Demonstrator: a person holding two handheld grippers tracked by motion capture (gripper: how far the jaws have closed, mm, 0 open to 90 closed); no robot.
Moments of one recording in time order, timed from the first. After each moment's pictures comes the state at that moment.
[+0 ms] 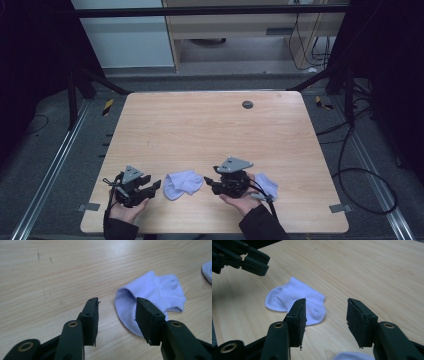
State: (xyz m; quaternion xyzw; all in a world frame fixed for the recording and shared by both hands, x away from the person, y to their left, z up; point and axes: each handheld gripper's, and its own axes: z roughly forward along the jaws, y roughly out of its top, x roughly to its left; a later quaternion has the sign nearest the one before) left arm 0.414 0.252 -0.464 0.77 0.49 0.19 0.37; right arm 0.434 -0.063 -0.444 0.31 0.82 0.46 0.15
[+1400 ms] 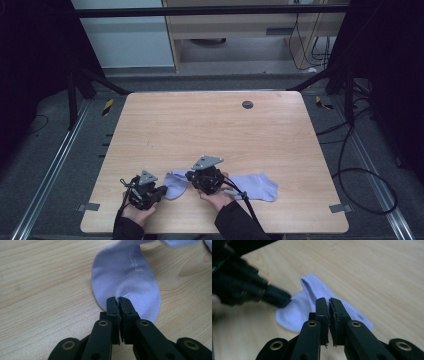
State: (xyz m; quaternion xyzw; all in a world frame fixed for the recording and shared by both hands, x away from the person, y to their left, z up) left arm 0.420 0.229 -0.489 0.81 0.47 0.14 0.33; right arm 0.455 0.002 -0.462 0.31 0.83 0.45 0.11
